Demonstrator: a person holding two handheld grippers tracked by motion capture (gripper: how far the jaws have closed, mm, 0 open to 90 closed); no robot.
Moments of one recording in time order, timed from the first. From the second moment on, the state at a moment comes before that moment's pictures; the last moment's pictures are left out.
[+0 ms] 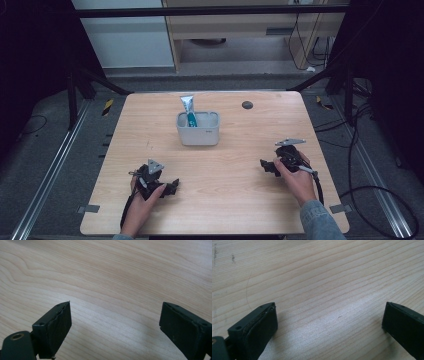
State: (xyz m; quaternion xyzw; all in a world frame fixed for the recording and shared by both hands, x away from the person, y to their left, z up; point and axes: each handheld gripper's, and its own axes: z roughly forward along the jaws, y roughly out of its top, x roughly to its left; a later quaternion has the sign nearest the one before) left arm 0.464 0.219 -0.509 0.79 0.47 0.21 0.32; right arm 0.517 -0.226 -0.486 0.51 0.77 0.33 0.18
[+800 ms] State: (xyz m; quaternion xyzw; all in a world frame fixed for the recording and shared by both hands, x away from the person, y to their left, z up) left arm 0.464 0.218 -0.509 0.79 0.47 0.21 0.32; right arm 0.518 -0.232 -0.509 0.54 0.75 0.32 0.22
